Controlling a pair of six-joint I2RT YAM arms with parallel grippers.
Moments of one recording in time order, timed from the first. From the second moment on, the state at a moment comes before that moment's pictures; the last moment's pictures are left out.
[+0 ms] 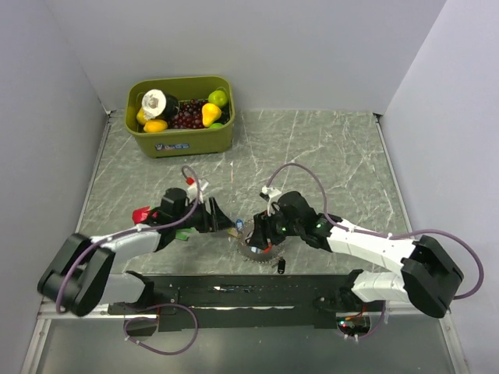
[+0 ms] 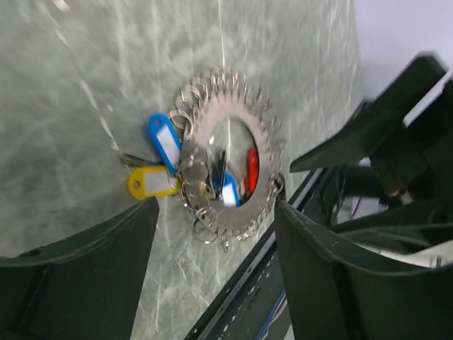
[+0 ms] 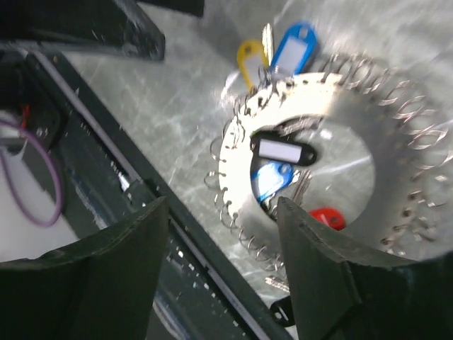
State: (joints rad) left arm -0.46 1.26 0.39 0.35 0.58 -0.70; right arm 0.83 1.20 0.61 -0.11 -0.28 0.43
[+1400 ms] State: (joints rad) left arm -0.59 1.61 0.29 0.75 0.63 -0.76; right arm 0.81 1.60 0.69 0.05 -0.42 0.60
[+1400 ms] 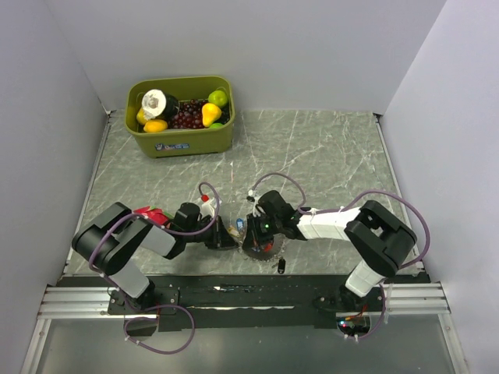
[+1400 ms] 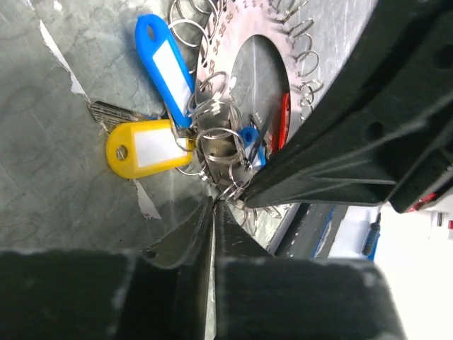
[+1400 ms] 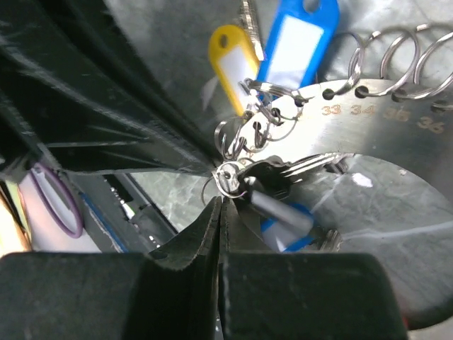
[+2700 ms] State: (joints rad) left arm -0.68 1.13 0.19 0.61 0.42 -0.47; right arm 0.80 1.31 0.63 0.14 -0.44 0.34
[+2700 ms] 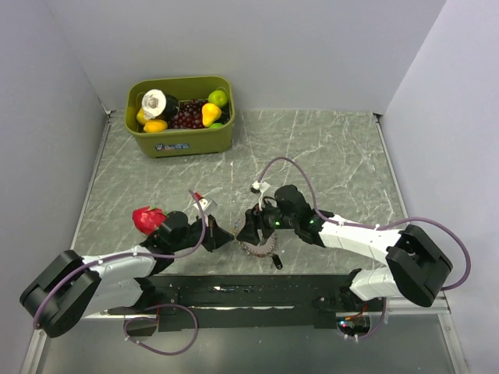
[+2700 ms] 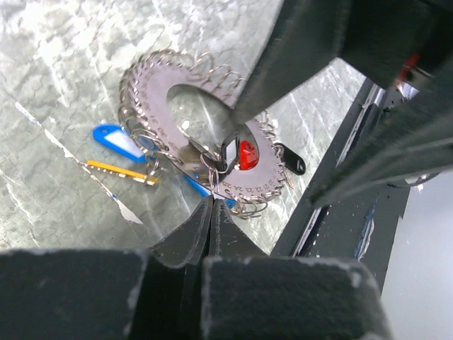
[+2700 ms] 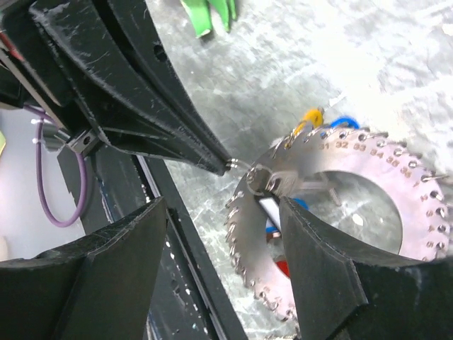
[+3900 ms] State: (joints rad) left arm -0.71 0.90 0.07 0.71 0.43 -0.35; right arm 0.78 1.47 0.63 0.36 -0.67 0.32
